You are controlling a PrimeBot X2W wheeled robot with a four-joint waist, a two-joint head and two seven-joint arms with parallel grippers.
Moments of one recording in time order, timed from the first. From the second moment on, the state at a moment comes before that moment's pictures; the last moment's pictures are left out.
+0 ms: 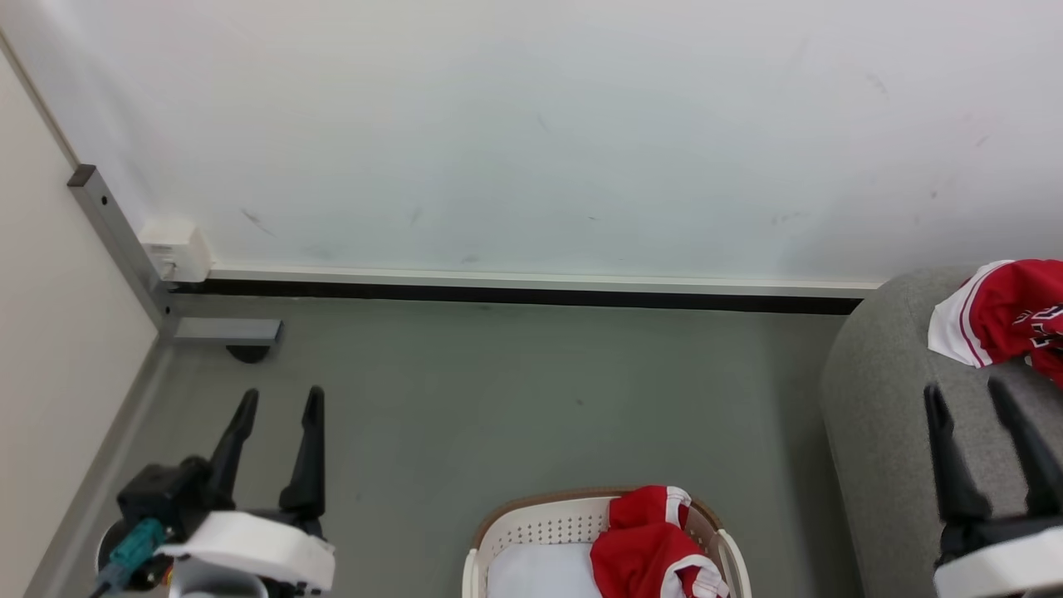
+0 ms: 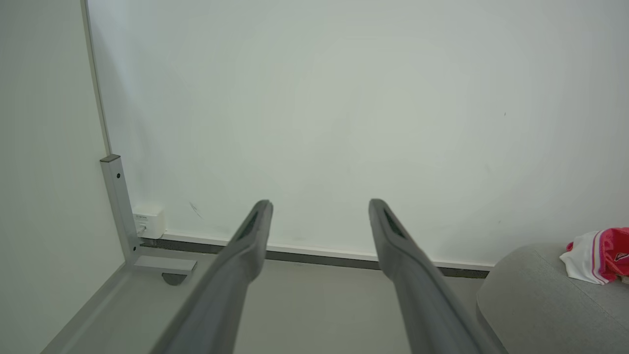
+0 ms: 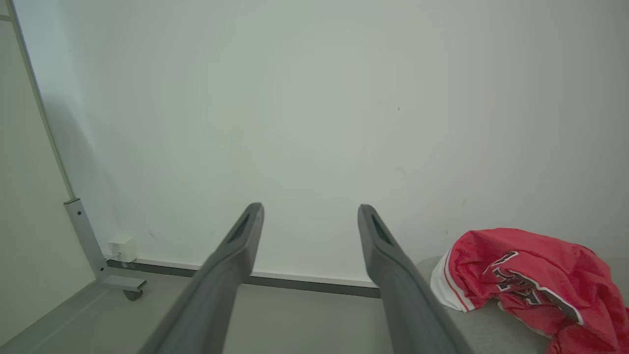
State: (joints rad) left arm -0.19 0.32 -0.28 0.18 -0.49 0.10 -0.26; right arm -0.15 -0.30 0.09 0.17 0.49 0.13 -0.21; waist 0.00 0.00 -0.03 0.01
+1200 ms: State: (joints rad) left arm -0.11 0.05 -0.03 0.19 -0.18 -0.12 -0.26; right arm -0.16 -0.16 0.05 0.17 0.36 0.13 -0.26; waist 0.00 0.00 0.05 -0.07
